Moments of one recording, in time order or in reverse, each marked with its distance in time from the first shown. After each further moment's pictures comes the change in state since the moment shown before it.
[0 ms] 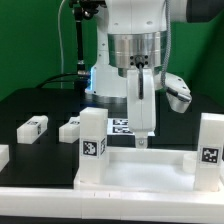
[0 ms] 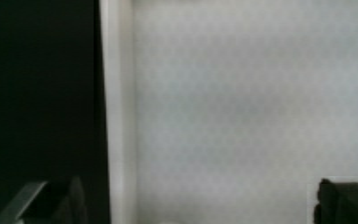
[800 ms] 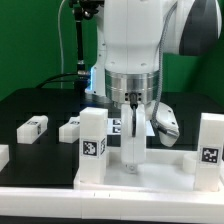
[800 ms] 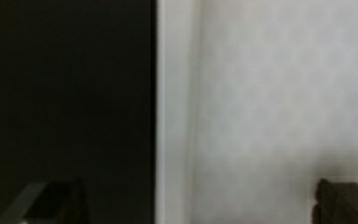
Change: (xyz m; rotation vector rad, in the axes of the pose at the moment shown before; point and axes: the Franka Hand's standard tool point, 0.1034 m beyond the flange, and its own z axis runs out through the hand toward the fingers) arm 0.016 0.027 0.053 -0.071 0.046 -0.013
